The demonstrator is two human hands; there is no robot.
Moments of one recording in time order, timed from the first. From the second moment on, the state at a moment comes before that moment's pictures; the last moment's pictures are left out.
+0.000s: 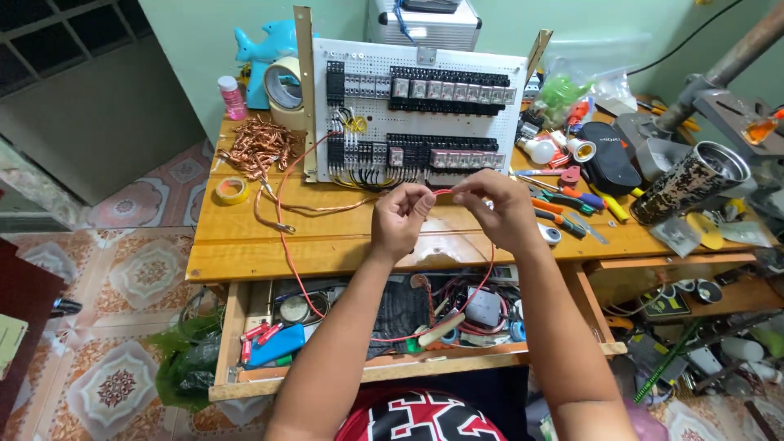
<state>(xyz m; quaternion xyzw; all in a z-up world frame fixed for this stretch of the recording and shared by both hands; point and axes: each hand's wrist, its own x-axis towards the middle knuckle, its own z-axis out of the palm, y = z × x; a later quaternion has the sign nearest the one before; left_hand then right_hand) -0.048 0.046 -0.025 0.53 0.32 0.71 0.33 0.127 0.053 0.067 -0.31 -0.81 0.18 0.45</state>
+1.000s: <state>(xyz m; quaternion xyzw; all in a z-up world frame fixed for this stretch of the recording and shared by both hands) -0.042 0.036 -0.016 0.64 0.42 0.49 0.42 0.140 0.050 0.029 -0.20 -0.62 0.26 0.71</state>
